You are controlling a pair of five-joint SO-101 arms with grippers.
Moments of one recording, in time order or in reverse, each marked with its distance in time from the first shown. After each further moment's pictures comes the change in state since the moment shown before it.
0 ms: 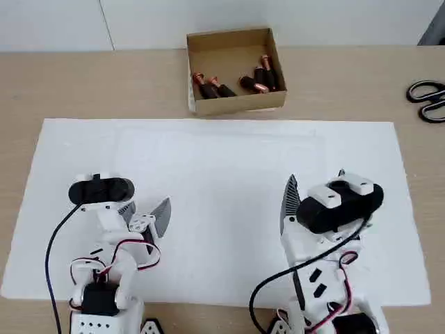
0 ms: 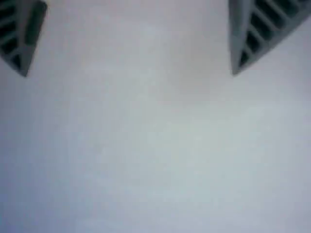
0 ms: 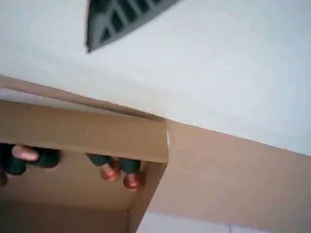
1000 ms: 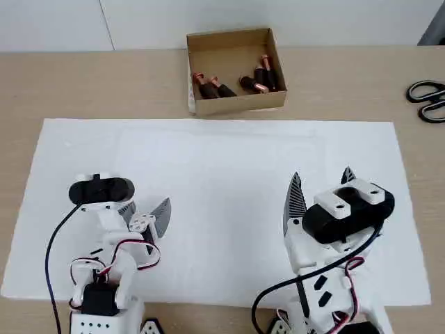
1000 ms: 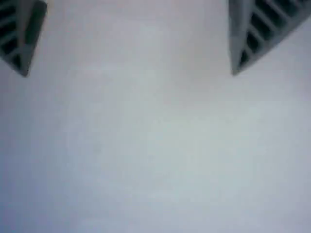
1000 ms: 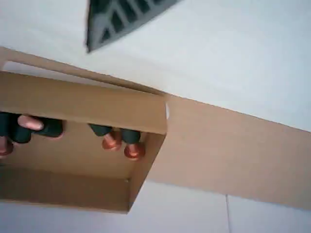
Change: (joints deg) left arm 0.0 0.0 0.0 0.0 0.0; right arm 0.0 0.0 -4.5 0.0 0.0
